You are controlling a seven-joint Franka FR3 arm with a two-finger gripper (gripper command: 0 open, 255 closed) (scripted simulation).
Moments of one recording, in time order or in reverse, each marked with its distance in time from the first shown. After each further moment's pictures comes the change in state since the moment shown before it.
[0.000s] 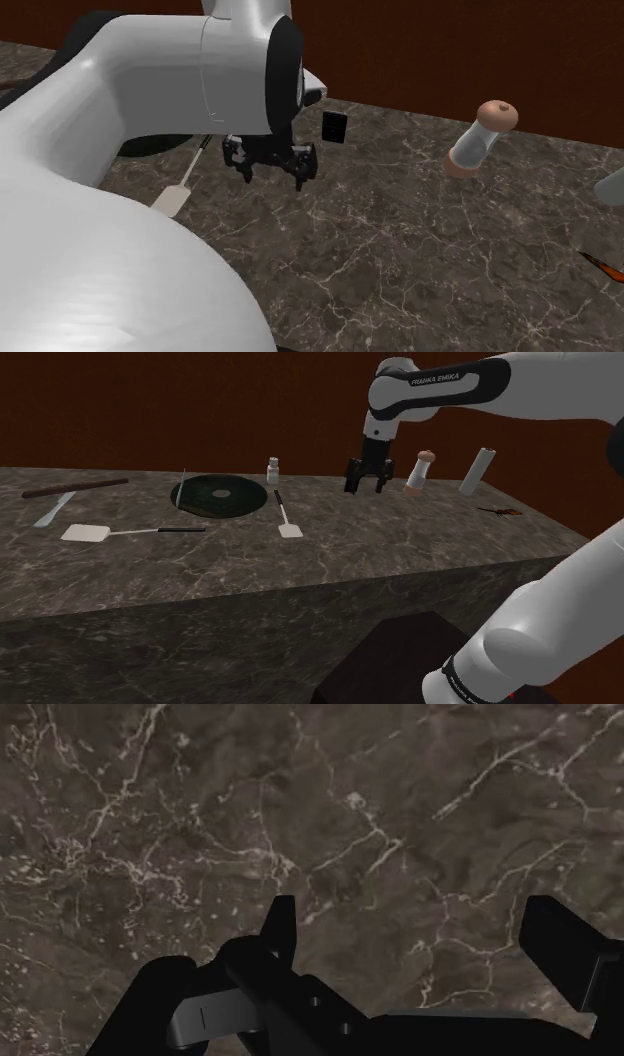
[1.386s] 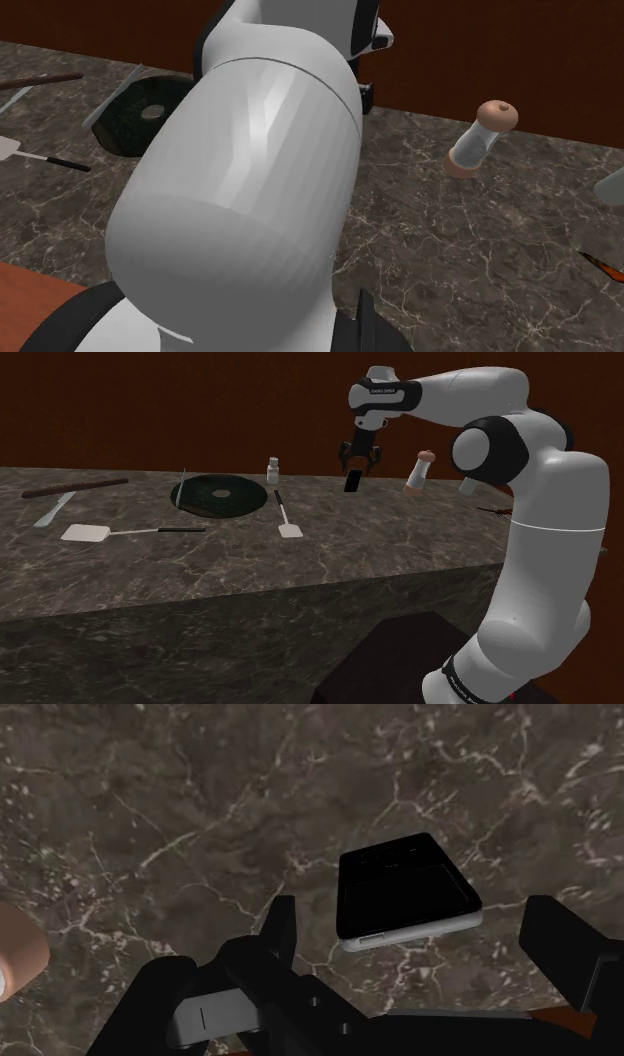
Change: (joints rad) arm -0.121 0.569 -0.094 0.667 0.054 0.009 0.113
